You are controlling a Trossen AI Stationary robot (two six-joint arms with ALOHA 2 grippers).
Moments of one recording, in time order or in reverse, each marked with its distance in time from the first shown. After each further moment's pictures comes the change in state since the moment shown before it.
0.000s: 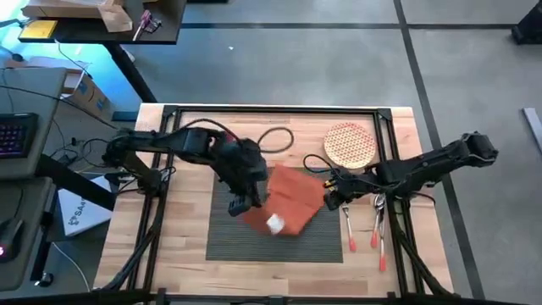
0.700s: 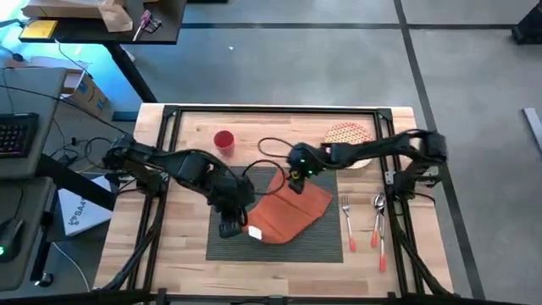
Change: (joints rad) left arm -0.195 0.028 0.001 -0.153 -0.316 -0.237; right arm -0.341 0.643 0.340 0.229 -0.062 -0.870
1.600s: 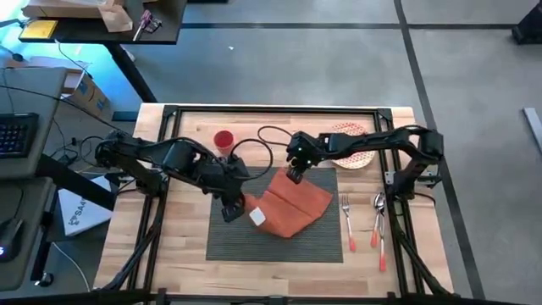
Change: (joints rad) left arm 0.031 -0.074 0.000 -0.002 -0.167 -0.083; right arm -0.067 -0.017 0.002 -0.051 -0.054 0.101
